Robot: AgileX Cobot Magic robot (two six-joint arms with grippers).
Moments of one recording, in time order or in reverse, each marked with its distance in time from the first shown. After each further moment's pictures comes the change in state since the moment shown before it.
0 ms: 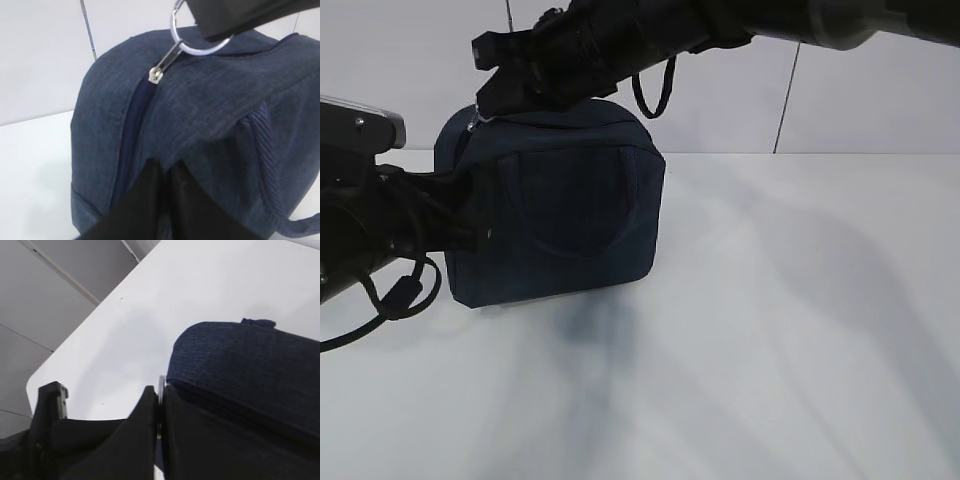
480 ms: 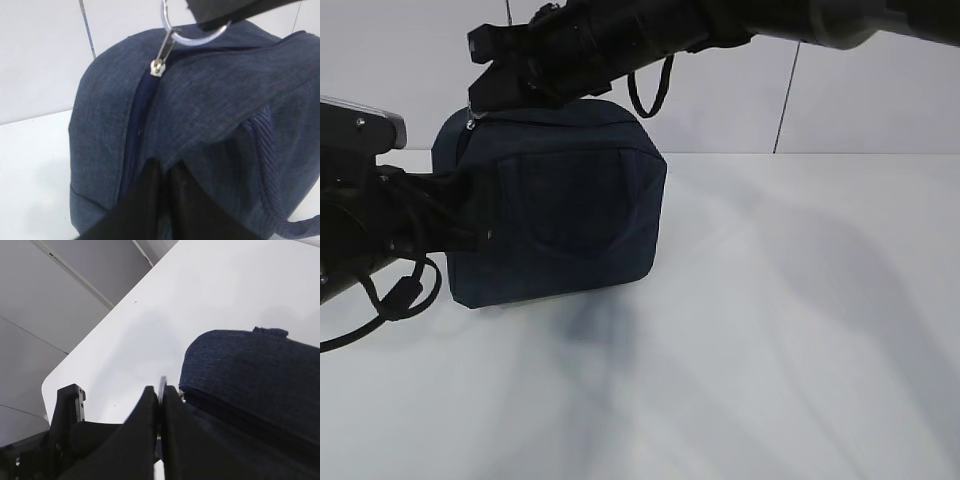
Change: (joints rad) left arm 0.000 0.000 0.000 0.000 0.004 0.000; right arm -0.002 0.000 -0.005 0.065 0.021 -0.042
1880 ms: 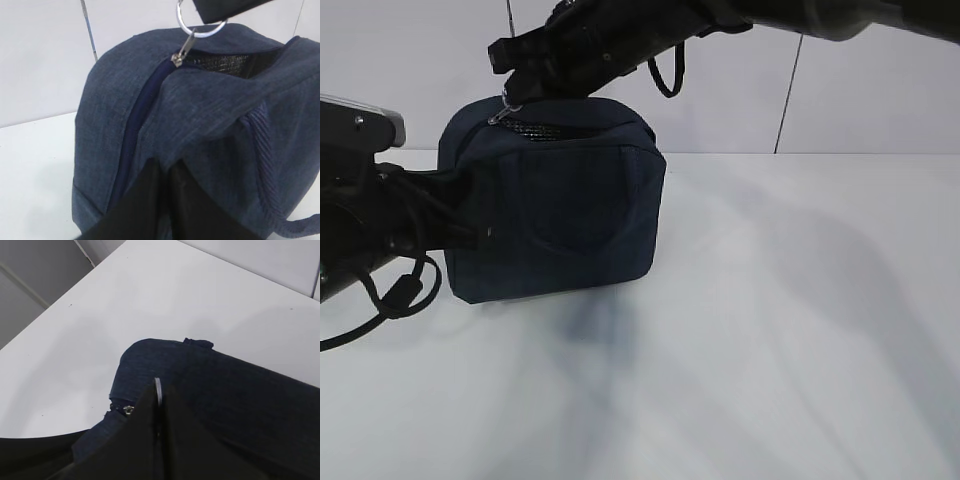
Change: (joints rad) left arm 0.000 0.000 0.000 -0.002 -0.009 0.000; right arm 0.000 0.011 -0.047 -0.323 -0.104 0.162
